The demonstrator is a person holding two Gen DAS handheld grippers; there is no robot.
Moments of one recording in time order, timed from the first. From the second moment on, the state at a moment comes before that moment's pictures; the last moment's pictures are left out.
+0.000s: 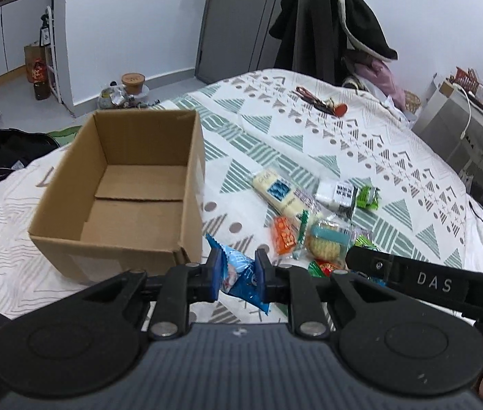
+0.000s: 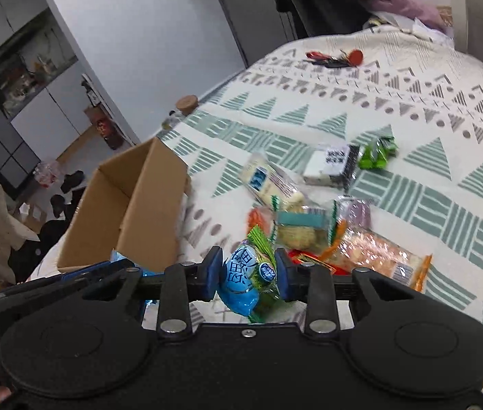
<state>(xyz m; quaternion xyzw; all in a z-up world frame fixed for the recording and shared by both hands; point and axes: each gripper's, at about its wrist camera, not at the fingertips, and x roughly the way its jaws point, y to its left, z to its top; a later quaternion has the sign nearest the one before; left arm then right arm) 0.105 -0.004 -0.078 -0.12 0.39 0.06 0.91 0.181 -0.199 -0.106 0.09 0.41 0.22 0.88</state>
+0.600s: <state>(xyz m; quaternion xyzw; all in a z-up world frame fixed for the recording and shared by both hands) 0.101 0.056 -0.054 -0.15 0.35 0.11 0.92 0.177 -0.137 -0.084 0.07 0.36 0.30 0.88</state>
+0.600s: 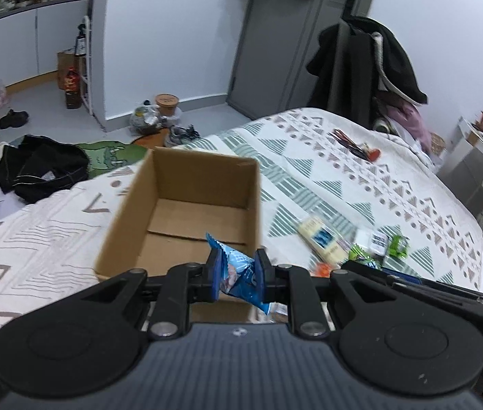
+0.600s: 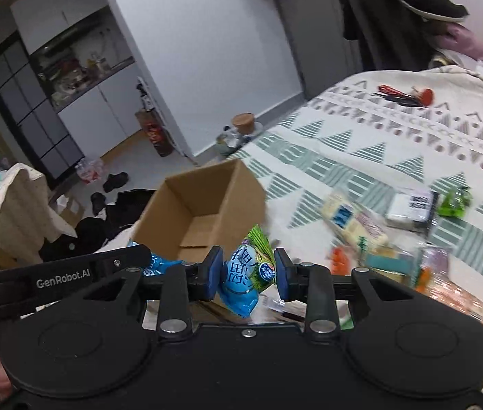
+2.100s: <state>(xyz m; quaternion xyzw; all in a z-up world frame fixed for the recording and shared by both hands) 0.107 0.104 -0.050 -0.10 0.39 0.22 0.89 0.201 -0.099 -0.077 0.10 0.36 0.30 0.88</state>
